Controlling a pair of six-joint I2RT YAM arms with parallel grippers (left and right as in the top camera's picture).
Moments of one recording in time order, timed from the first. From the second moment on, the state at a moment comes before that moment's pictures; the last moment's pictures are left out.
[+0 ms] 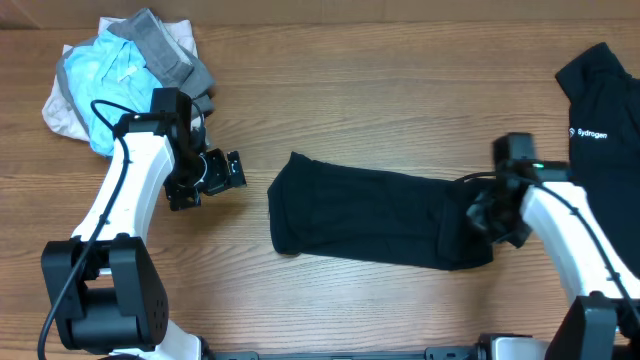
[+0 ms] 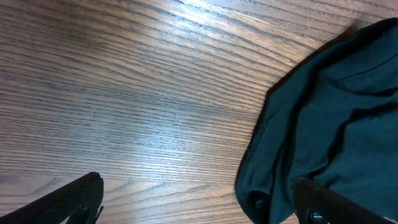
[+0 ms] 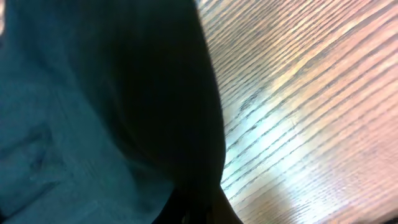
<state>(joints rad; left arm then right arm) 0.03 1.75 1.30 -1.09 0.23 -0.29 -0.01 1.49 0.96 -1.05 0.13 0.64</state>
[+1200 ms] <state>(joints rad) 0.03 1.75 1.30 -1.09 0.23 -0.29 0.52 1.57 0.96 -0.88 0.22 0.92</state>
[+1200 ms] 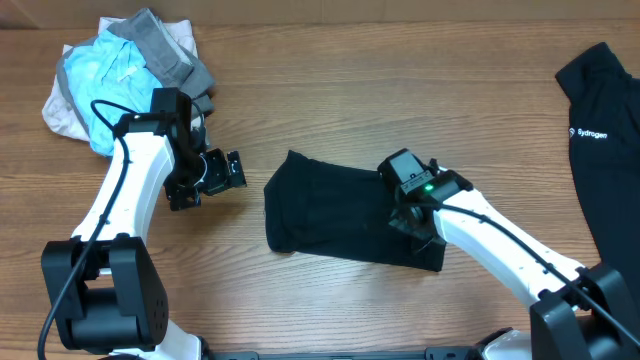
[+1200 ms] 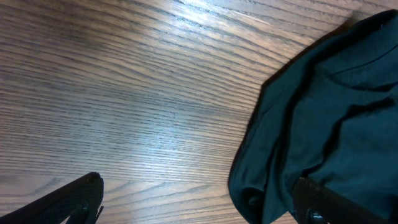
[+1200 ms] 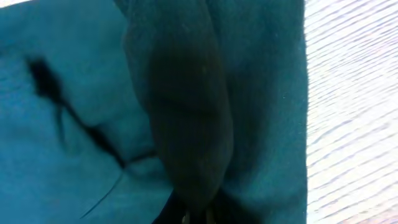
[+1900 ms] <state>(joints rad) 0.03 1.75 1.30 -1.09 0.23 -0.29 0.54 1.57 0.96 -0.80 0.08 0.96</state>
